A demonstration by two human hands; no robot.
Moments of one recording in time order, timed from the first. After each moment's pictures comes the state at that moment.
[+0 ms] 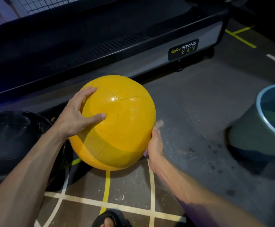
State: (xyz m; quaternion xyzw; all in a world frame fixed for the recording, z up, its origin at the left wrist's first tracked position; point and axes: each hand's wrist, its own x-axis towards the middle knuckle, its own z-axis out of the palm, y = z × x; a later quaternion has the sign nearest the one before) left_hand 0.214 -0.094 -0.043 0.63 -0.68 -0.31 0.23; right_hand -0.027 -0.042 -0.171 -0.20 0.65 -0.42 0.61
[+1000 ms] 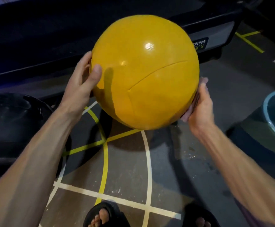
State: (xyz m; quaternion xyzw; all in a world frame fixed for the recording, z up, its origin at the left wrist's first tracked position) left_hand 0.176 -0.089 -0.014 0.59 -0.55 -0.38 0.45; right_hand -0.132 -0.103 -0.089 -0.30 0.50 -0.58 0.57
